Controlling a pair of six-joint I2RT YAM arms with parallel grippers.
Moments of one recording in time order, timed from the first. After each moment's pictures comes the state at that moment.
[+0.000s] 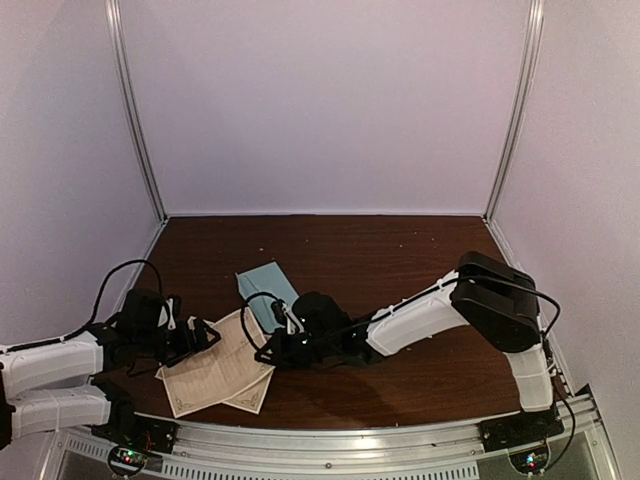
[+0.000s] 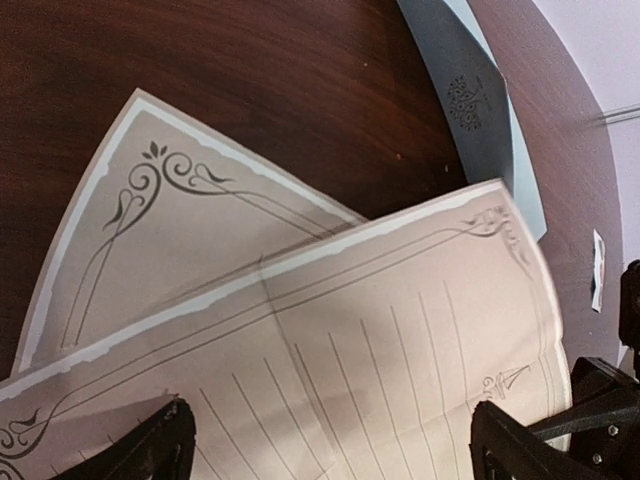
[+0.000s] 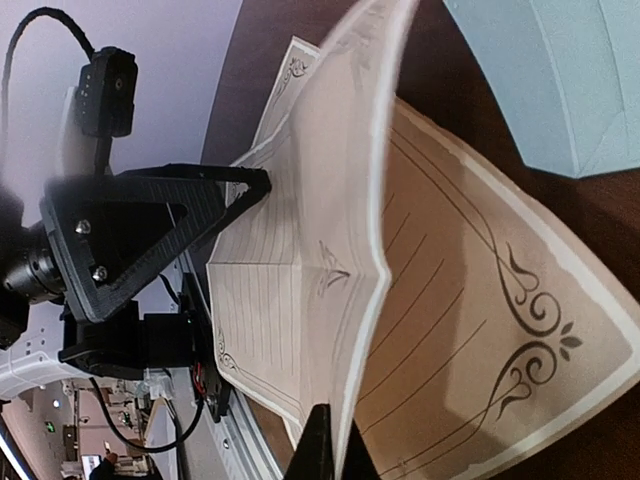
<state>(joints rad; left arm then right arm) -0.42 0.91 0.24 -0.14 0.19 -0.77 1.14 2.18 1.26 0.43 -0.32 1.09</state>
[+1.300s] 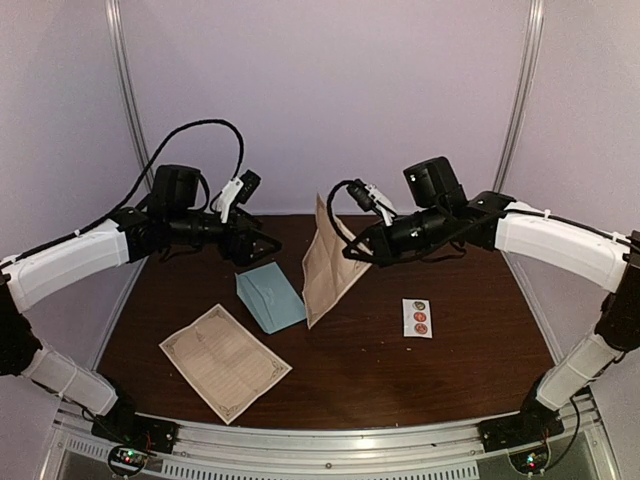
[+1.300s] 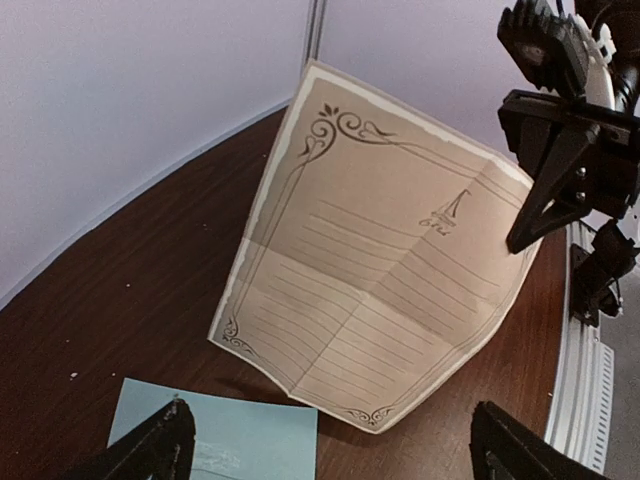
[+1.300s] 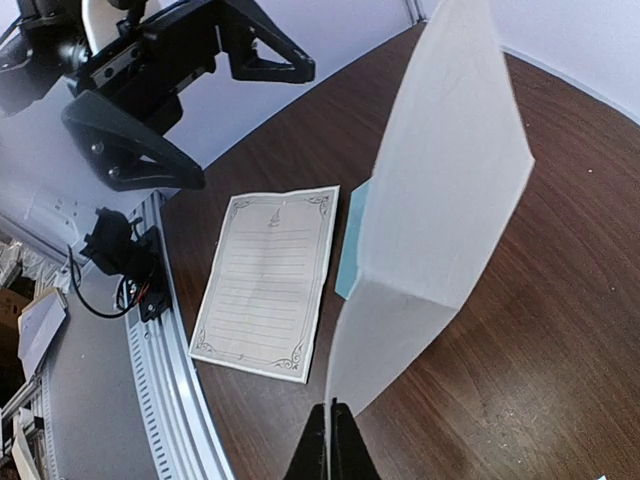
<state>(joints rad) -0.56 1.37 1.14 -0.24 0.49 0.07 0.73 1.54 1.36 -0.41 -0.49 0.16</state>
